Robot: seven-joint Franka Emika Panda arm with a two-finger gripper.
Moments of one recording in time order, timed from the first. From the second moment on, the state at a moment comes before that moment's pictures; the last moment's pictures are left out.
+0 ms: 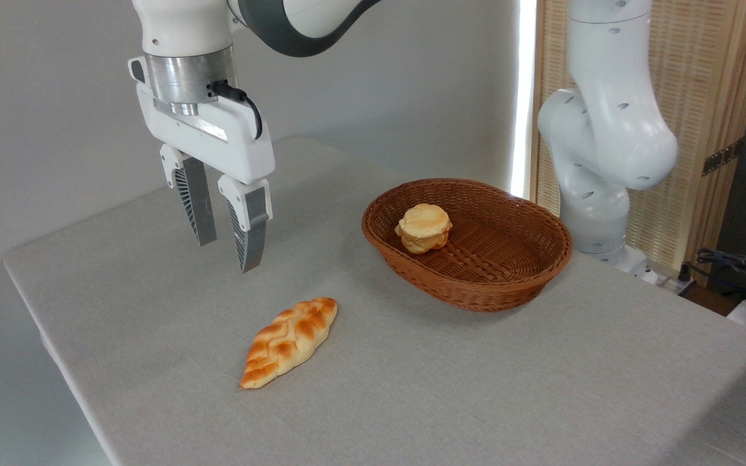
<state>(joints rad) -0.30 0.07 0.10 -1.68 -0.05 1.85 0.47</state>
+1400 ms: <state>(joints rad) -0.30 0.07 0.11 -1.68 -0.05 1.85 0.47</state>
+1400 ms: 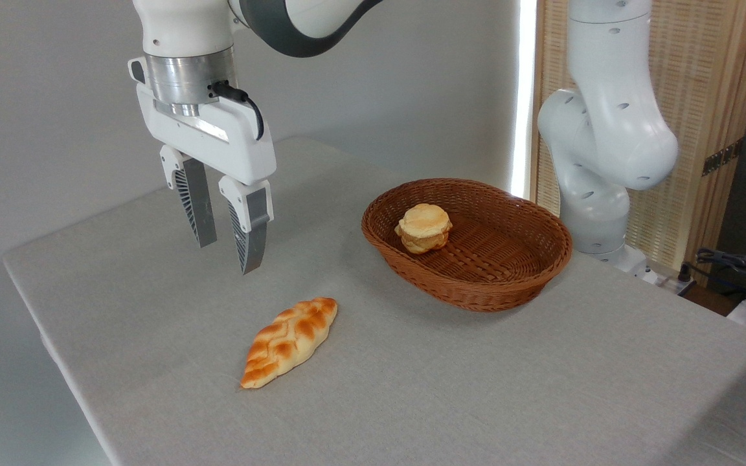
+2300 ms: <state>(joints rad) -0.30 0.07 0.11 -1.71 -0.05 1.86 0.47</state>
